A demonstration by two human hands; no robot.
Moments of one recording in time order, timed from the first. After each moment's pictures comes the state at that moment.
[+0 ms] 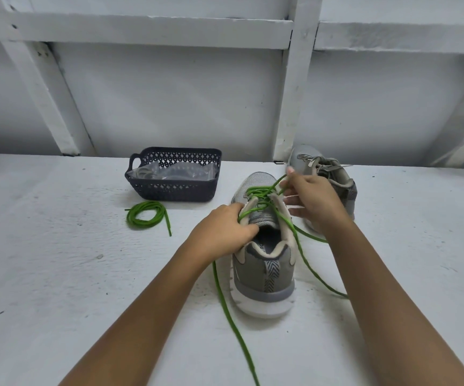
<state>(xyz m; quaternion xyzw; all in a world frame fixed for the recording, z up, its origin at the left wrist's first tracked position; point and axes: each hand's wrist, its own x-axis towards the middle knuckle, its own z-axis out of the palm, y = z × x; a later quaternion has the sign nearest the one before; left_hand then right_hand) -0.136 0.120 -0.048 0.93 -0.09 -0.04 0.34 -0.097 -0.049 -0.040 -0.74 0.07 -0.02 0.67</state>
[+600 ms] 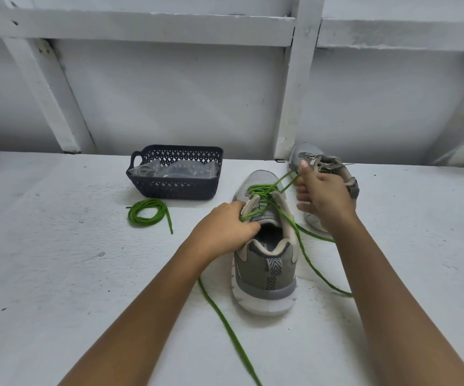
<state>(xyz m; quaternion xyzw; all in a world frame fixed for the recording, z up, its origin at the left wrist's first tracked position) -0.135 0.121 -0.049 0.93 -0.08 -0.06 0.35 -0.099 -0.056 -0.040 -0.73 0.10 -0.09 0.67</state>
